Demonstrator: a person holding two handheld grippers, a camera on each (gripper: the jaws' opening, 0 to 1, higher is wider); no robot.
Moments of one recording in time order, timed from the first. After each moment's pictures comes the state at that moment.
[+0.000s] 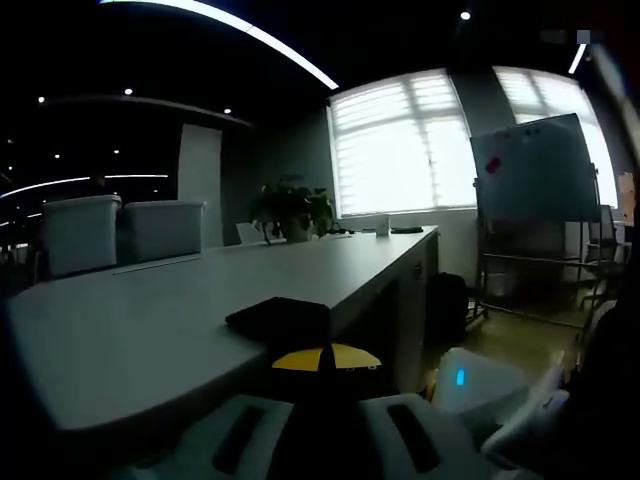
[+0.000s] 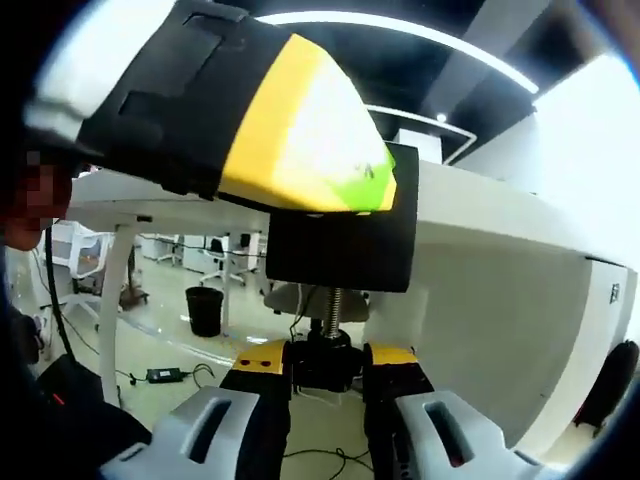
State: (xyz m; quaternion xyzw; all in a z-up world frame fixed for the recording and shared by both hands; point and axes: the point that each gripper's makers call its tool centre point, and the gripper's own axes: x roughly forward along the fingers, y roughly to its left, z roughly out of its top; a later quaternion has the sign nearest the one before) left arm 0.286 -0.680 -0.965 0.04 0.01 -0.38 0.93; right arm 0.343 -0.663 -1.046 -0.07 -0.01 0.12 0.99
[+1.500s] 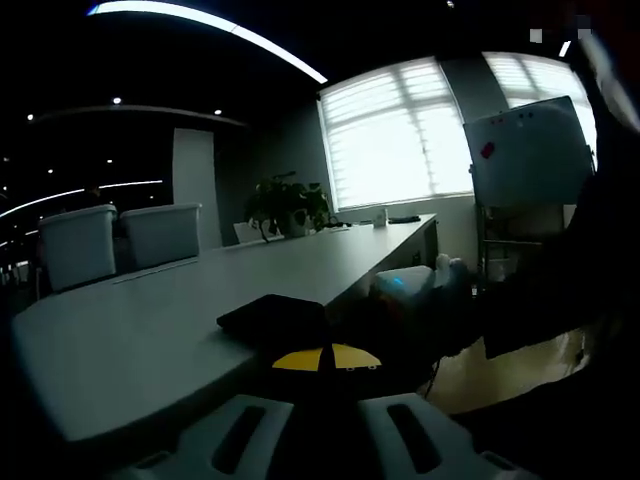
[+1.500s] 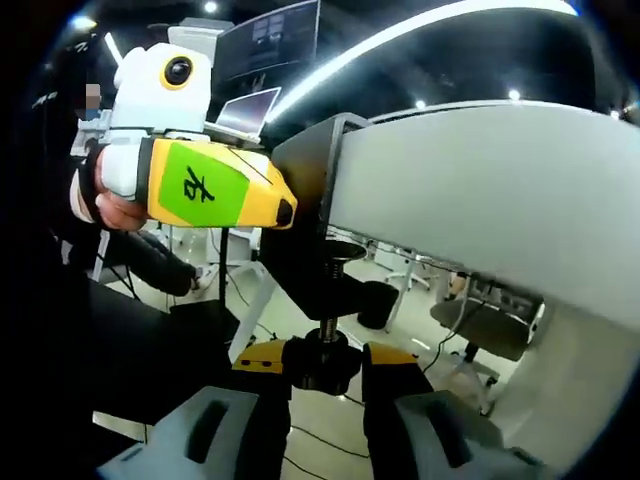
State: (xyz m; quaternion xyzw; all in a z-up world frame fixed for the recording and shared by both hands) left arm 0.288 -0.686 -0.968 0.07 0.02 -0.38 0.92; right arm 0.336 -0.637 -1.047 -0.12 0.00 0.55 0.83
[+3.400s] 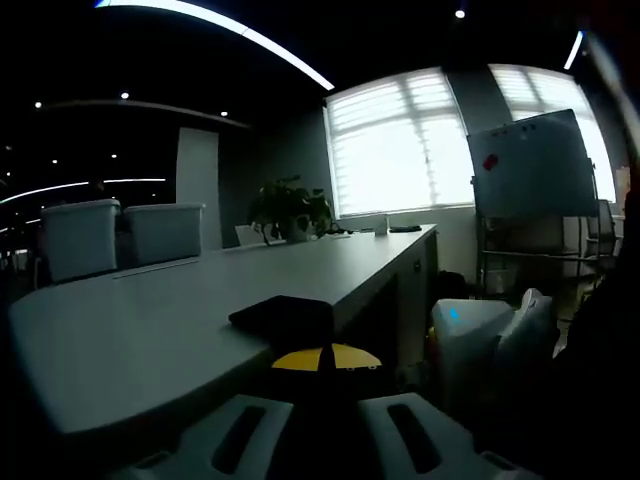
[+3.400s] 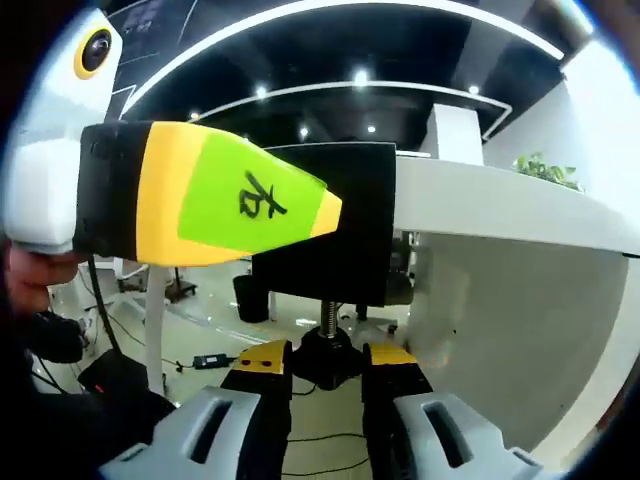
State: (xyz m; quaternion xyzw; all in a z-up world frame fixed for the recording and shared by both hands) left arm 0.284 -0.677 -0.966 0.05 0.01 -0.38 0.92; right arm 0.336 -0.657 -1.046 -0.06 0.04 0.25 0.97
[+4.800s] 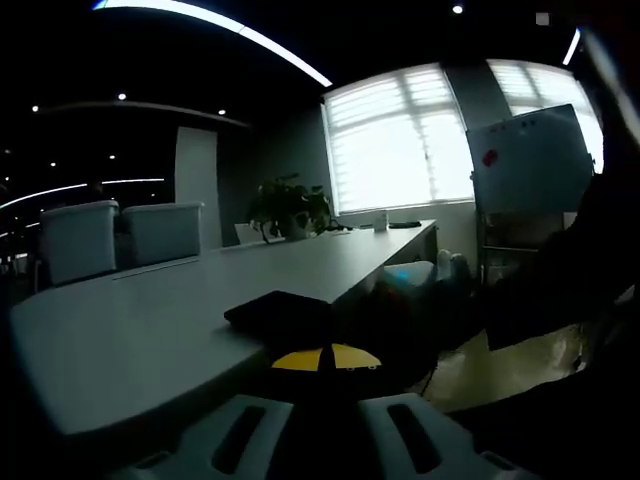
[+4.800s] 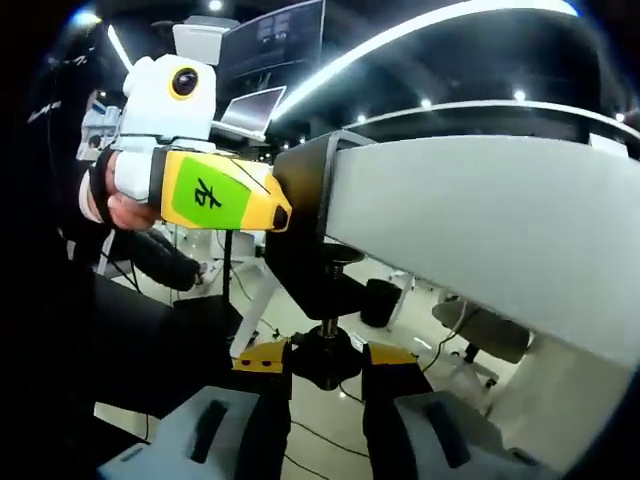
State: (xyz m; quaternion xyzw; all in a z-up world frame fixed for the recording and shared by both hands) left arm 0.289 -0.678 -0.968 0.06 0.01 -0.38 0.92; right arm 0.332 -0.640 -1.040 -0.15 -0.01 0.56 0.81
